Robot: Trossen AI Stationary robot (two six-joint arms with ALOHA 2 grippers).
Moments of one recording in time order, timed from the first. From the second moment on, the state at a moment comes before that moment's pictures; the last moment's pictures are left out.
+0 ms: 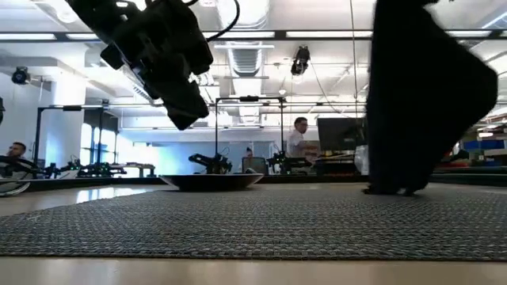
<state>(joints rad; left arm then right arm) 0.11 1.39 0.76 -0.08 0.45 -0.12 0.32 1.31 1.37 -1.04 0.24 0.85</state>
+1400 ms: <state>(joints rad) 0.04 0.72 0.38 -0.06 0.48 -0.66 0.01 2.12 1.56 -0.14 -0.68 0.40</state>
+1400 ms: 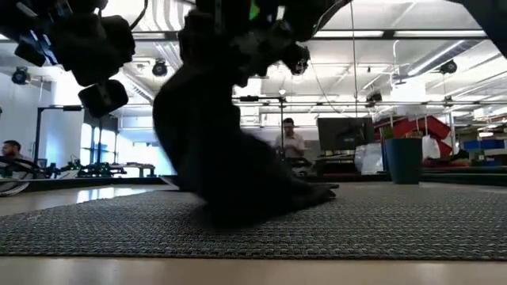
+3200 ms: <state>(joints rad) 0.01 1.69 0.81 -0.09 0.53 -0.32 0.18 1.70 0.73 0.41 -0.17 0.95</state>
